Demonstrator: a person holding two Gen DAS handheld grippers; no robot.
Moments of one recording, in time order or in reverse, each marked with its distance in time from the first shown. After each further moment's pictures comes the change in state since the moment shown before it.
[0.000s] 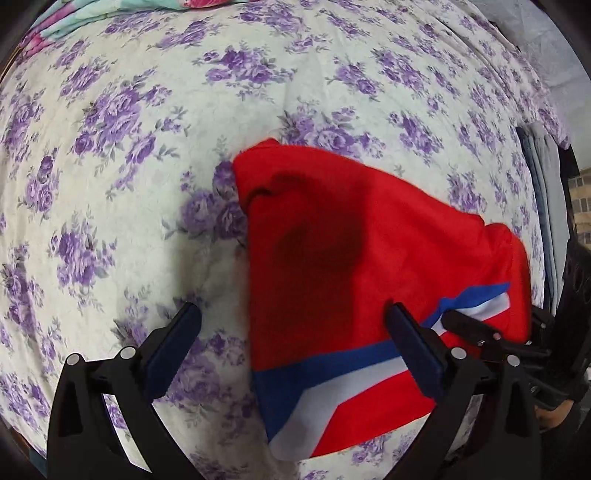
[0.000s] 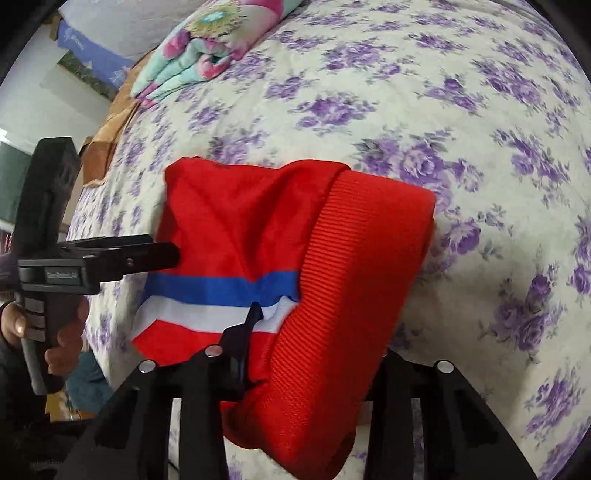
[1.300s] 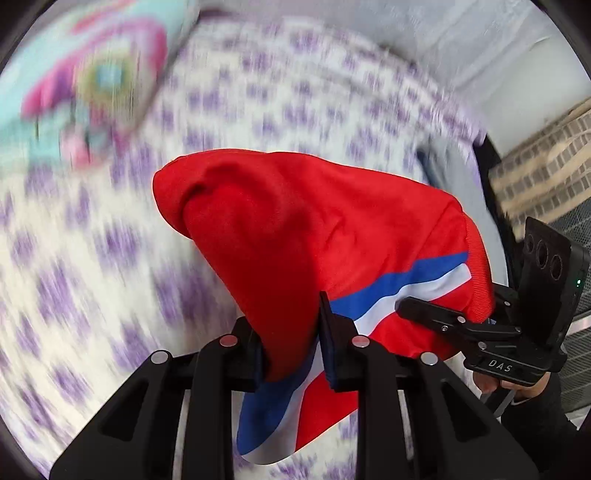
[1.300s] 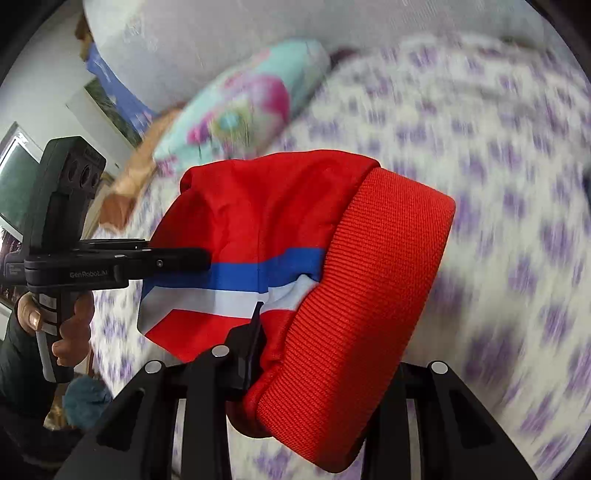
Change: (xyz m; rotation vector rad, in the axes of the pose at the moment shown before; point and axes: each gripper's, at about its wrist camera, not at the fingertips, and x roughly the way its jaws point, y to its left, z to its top) left arm -0.093 -0.086 0.082 0.221 -0.212 -0.204; right arm -0.112 -0.009 0.061 -0.074 -0.262 -0.038
